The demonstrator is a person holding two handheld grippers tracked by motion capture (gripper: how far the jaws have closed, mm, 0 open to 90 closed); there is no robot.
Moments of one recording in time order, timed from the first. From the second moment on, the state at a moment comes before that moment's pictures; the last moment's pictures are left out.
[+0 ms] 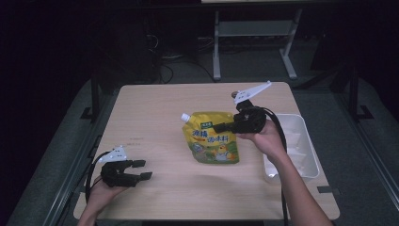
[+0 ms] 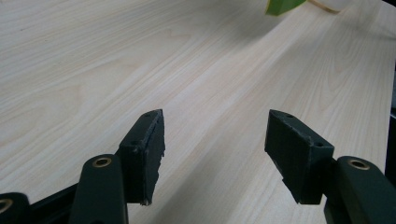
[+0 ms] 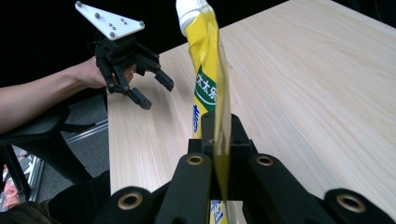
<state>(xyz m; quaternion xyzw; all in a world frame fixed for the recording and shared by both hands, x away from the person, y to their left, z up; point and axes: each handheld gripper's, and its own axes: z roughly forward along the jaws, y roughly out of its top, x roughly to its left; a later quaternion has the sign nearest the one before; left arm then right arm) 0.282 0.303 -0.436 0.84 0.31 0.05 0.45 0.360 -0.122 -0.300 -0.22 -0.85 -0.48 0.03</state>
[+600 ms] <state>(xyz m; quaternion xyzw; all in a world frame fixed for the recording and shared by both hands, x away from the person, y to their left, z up) 0.283 0.302 -0.439 0.83 0.32 0.05 0.45 0.371 -0.172 -0.284 -0.23 -0.83 -0.50 0.02</state>
